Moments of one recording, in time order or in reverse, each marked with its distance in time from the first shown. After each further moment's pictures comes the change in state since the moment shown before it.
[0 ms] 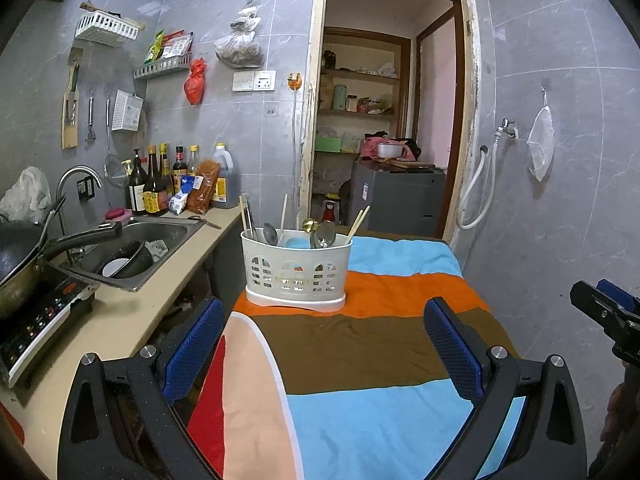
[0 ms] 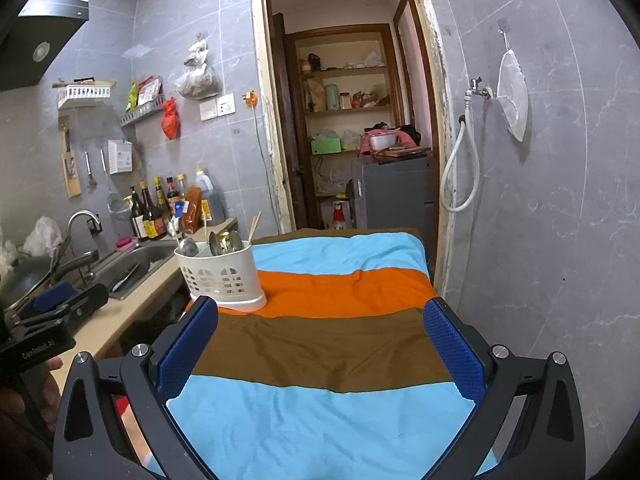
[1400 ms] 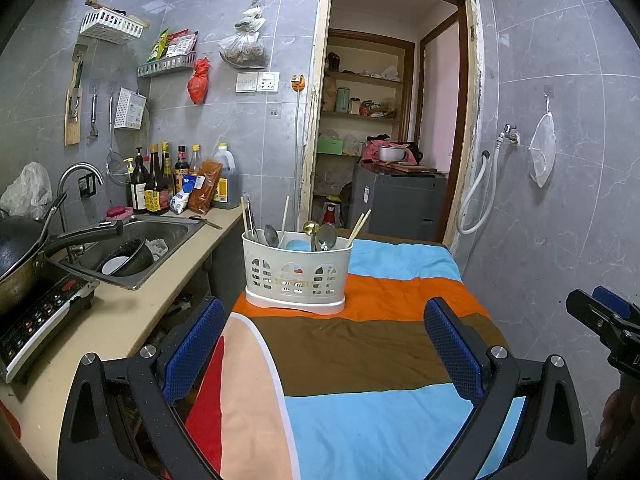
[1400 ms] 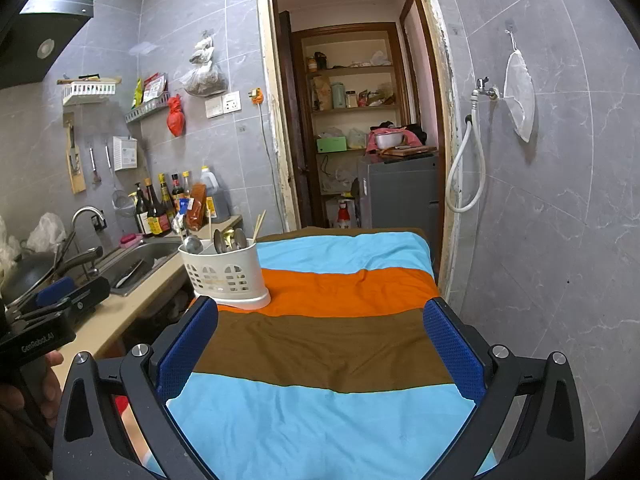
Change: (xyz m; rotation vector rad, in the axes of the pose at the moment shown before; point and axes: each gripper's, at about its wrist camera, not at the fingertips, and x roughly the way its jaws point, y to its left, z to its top) left arm -0.001 -0.002 0.001 -0.008 -0.004 0.004; right arm 0.000 0.004 0.000 -0.009 0.006 0.013
